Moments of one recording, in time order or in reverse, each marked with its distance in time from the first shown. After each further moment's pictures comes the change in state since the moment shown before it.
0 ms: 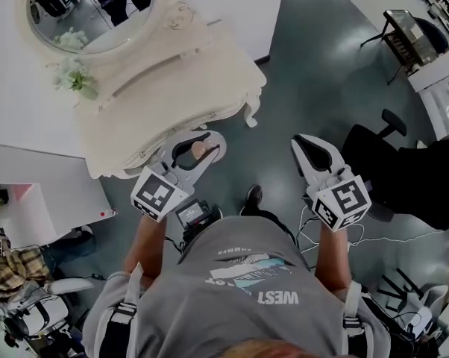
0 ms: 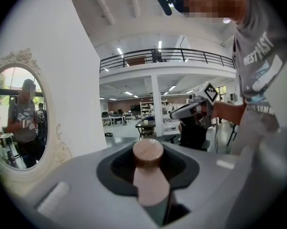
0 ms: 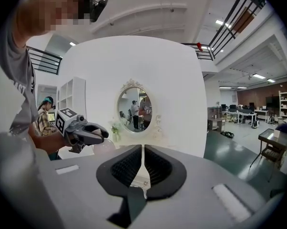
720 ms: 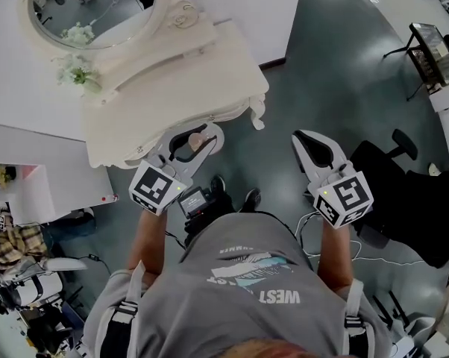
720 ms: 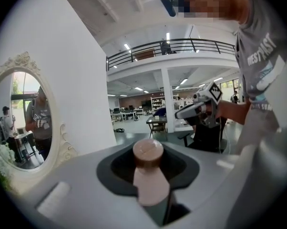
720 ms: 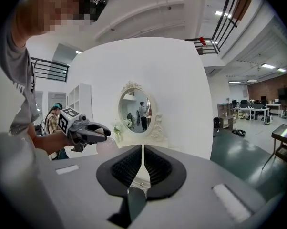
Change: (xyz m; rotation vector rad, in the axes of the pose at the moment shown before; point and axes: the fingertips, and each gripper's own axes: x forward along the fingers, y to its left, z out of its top) left arm 0.086 0.024 0.011 -0.022 0.069 0.152; right arm 0.025 -0.100 -0.005 0.013 -0.003 0.139
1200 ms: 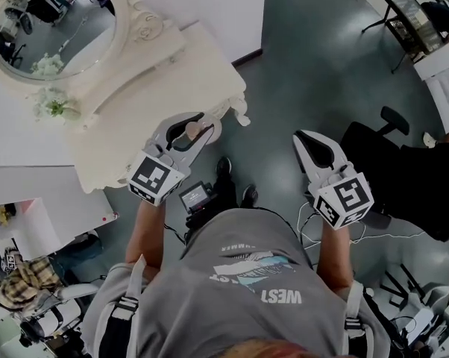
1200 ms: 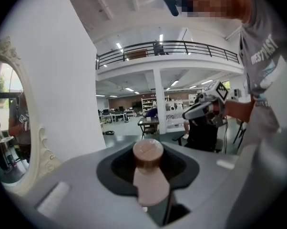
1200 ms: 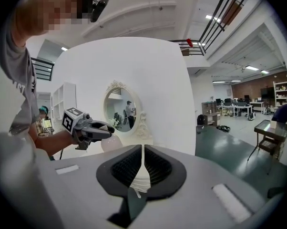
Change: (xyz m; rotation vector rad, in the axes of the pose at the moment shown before) left arm 0.082 0.020 0.015 0.028 -0.015 -0.127; right arm -0.020 -0.055 -0.012 0.067 0.014 -0.155
